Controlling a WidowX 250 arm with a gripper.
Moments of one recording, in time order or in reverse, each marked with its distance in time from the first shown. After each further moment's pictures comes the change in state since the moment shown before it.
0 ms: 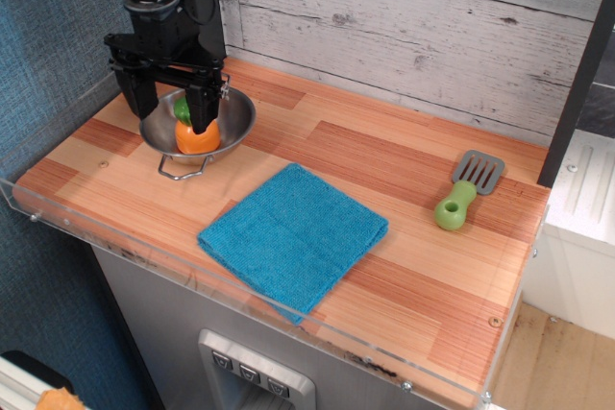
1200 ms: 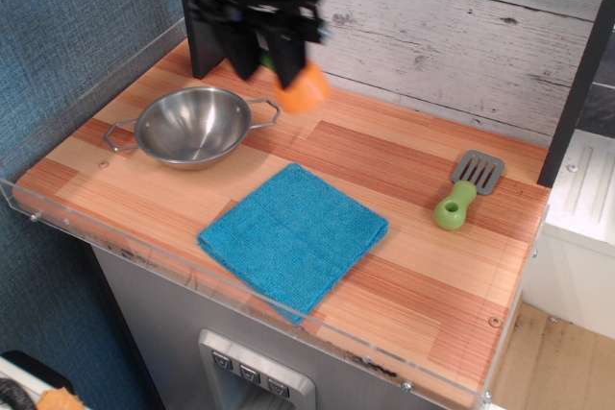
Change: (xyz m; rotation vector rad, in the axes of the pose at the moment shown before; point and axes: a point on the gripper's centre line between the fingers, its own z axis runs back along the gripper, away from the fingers) arm -0.021 -0.125 0.089 -0.215 -0.128 -0.216
